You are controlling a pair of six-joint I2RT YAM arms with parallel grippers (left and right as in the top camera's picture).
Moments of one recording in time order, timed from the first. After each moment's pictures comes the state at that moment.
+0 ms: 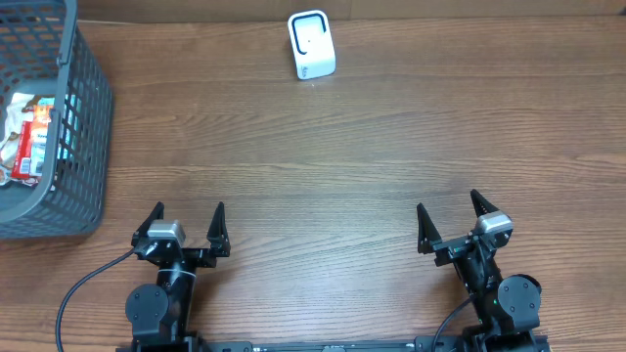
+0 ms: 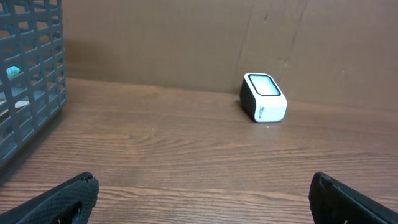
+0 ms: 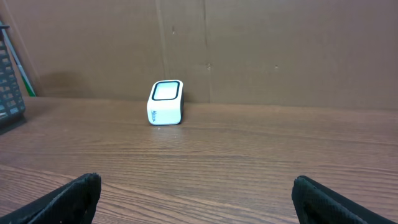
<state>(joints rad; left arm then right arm) 0.07 0.01 0.01 -0.06 0.15 -0.15 0.16 0.01 0.02 -0.03 -0.12 0.08</state>
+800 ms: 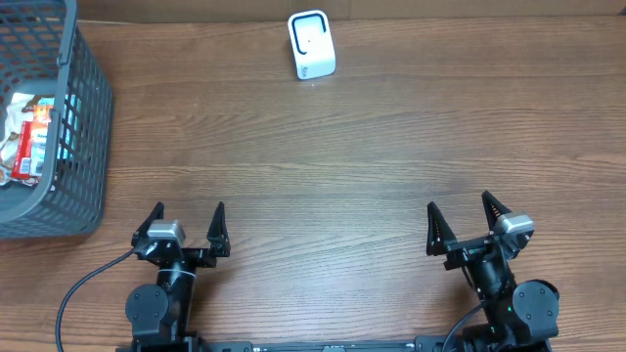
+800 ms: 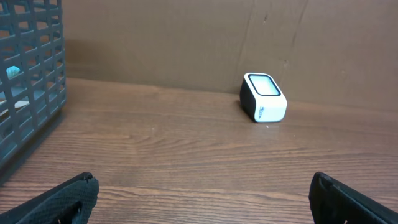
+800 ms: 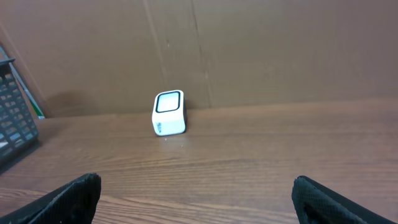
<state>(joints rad) 0.07 0.01 0.01 -0.06 0.15 -0.15 0.16 0.01 0.19 -0.21 -0.09 0.18</state>
